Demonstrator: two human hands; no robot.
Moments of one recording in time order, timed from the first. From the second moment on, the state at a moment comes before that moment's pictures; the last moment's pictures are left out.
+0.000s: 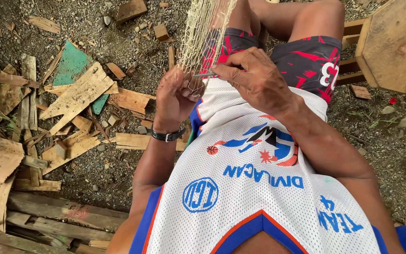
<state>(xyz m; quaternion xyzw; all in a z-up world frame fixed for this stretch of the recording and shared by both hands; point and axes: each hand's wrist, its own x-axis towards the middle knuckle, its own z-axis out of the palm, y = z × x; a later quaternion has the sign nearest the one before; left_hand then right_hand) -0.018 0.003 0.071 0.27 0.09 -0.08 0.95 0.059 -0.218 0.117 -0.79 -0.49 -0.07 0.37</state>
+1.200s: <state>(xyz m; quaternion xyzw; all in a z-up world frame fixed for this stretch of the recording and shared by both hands) -0.006 -0.028 0.065 0.31 0.12 -0.04 0.94 0.052 -0.230 0.147 -0.66 -0.47 -0.19 0.55</state>
